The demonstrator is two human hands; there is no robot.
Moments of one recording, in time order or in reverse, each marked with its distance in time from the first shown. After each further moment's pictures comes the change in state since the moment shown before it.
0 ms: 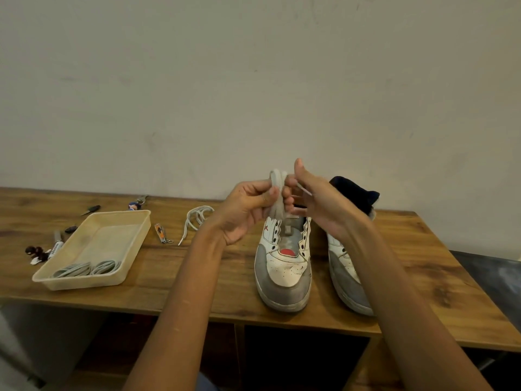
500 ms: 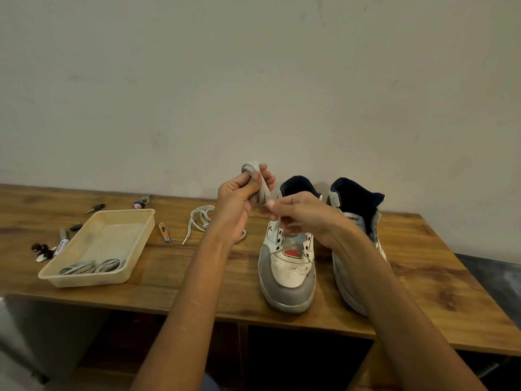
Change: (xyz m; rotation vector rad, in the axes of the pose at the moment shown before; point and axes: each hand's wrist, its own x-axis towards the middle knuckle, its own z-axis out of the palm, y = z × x) left_hand 0.007 -0.004 -0.008 -0.127 0.496 0.176; right_hand 0.005 0.010 0.020 -0.268 -0.035 0.138
